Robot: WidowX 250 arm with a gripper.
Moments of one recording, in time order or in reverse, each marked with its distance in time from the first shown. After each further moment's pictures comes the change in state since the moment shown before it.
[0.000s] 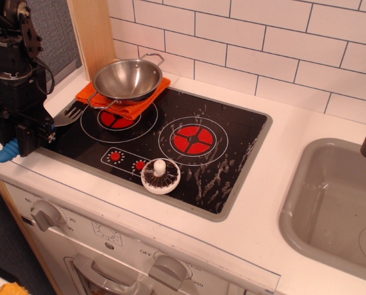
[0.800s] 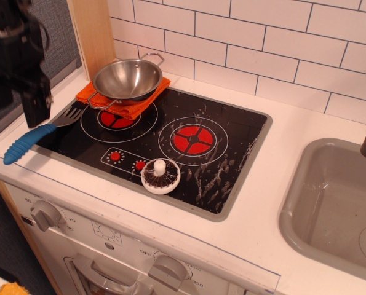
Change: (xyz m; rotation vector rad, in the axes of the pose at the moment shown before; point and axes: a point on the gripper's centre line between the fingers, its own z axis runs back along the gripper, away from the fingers) arm 0.002 -0.002 0.061 -0.024 -0.075 -0.037
